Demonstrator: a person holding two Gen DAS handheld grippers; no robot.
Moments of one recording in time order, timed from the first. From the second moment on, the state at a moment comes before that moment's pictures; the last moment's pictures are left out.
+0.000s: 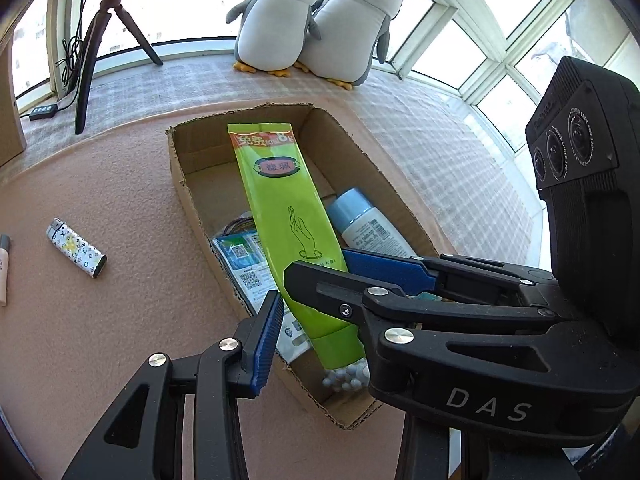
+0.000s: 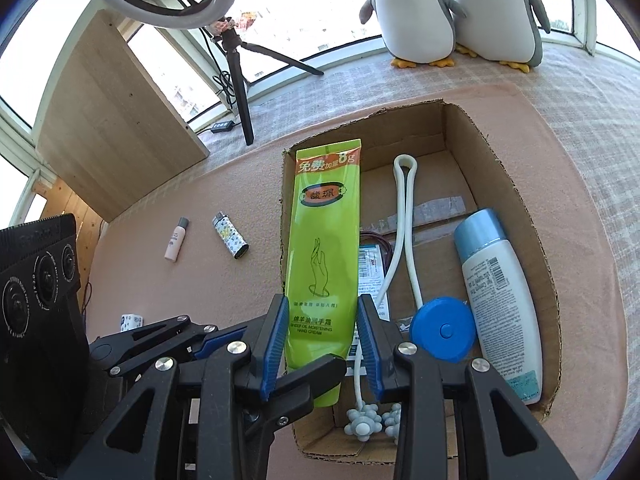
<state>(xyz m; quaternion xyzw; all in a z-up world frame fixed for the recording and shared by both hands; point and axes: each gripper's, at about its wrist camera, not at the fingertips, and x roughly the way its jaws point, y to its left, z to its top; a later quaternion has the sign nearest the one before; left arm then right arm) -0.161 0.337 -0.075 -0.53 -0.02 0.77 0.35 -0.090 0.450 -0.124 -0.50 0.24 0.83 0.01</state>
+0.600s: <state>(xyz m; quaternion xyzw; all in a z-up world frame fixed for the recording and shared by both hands) -0.165 0.351 -0.085 -0.53 -0.01 0.78 0.34 -0.079 0.473 -0.127 -0.49 0.22 0.84 0.05</state>
